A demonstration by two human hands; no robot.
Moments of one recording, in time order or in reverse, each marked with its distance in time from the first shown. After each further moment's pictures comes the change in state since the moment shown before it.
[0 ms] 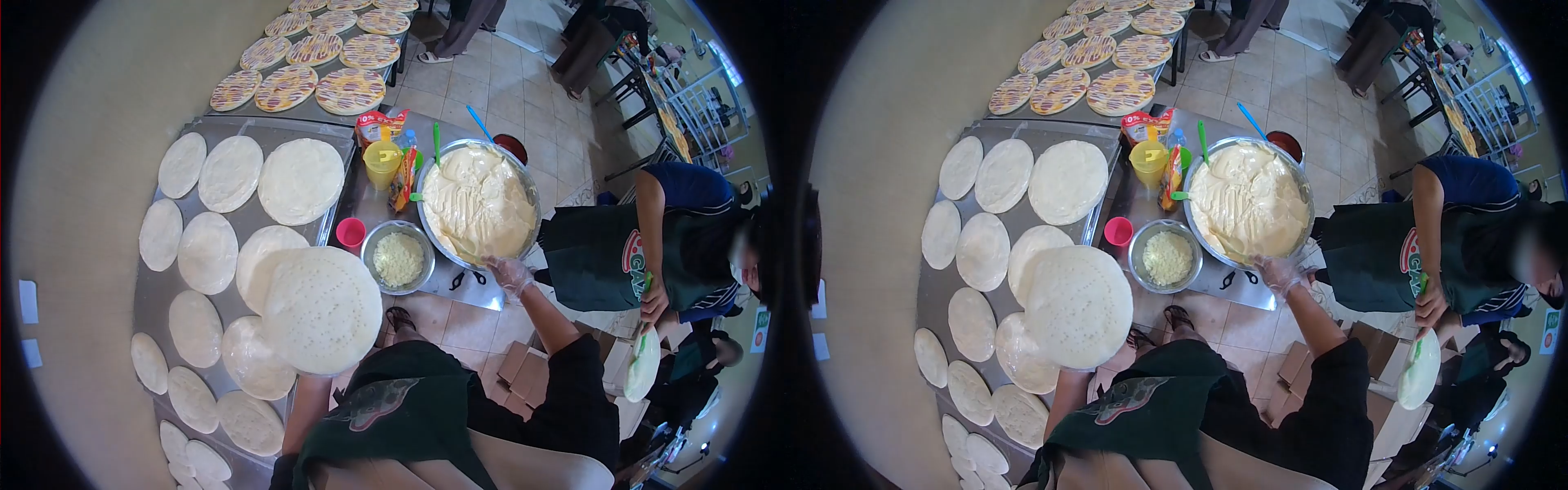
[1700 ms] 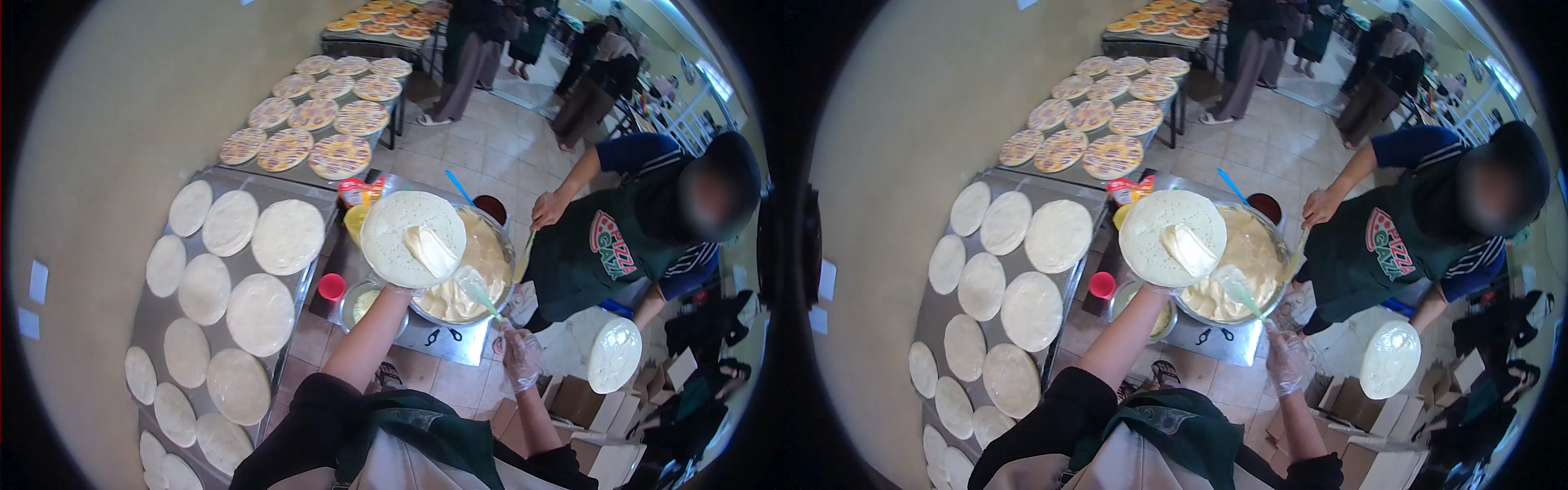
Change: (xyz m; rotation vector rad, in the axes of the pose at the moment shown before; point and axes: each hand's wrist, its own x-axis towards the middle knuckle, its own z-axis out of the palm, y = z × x) left_hand 0.207 0.313 0.026 1.788 0.431 0.893; right_hand -0.116 -0.026 -0.087 -0.059 0.803 0.032
